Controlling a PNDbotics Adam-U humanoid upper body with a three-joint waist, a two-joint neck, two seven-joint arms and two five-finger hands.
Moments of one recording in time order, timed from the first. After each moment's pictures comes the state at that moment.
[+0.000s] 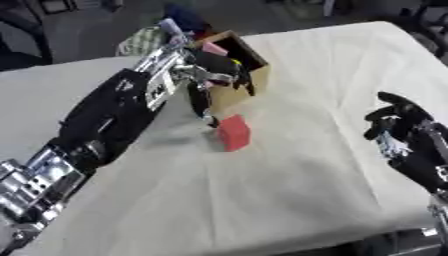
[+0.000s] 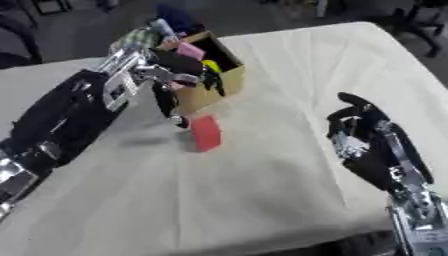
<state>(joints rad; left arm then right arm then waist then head) -0.95 0.35 -0.44 -1.04 -0.82 -0.45 -0.66 -0.26 -0.16 0.10 -1.65 0.14 -0.18 0.21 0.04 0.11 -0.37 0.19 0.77</state>
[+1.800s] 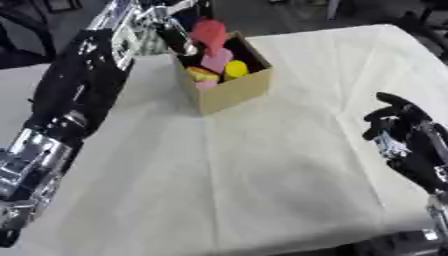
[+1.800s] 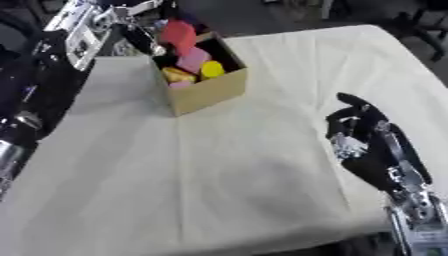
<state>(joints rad) -1.05 0.33 -0.09 -0.84 -1.17 -0.16 -0.21 -0.26 -0.15 0.11 -1.65 0.14 -0.17 0.21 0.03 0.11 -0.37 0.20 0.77</state>
